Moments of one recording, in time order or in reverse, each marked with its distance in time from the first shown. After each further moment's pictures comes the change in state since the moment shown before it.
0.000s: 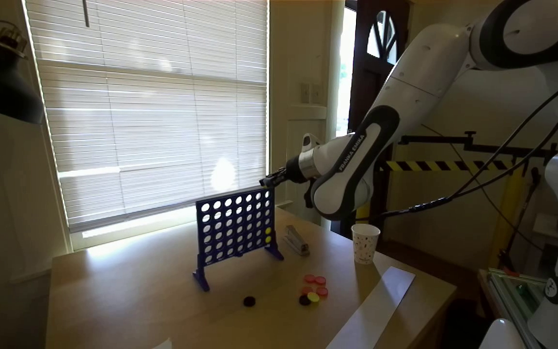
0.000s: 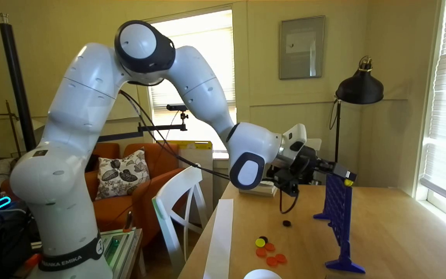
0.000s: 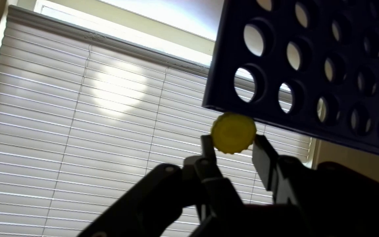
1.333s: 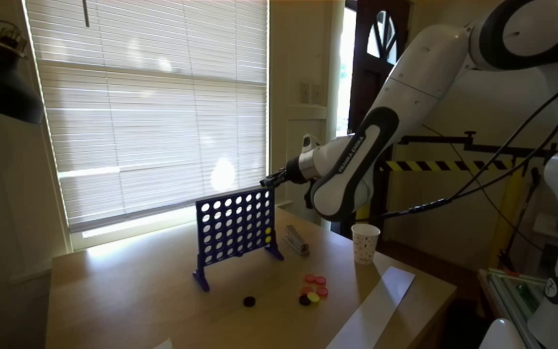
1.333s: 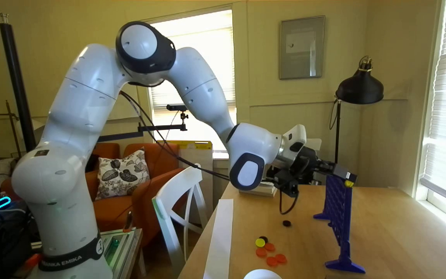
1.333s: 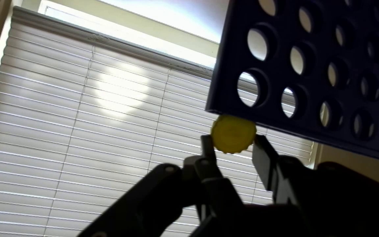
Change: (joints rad) arm 0.023 0.008 -0.025 0.000 0.009 0.000 0.000
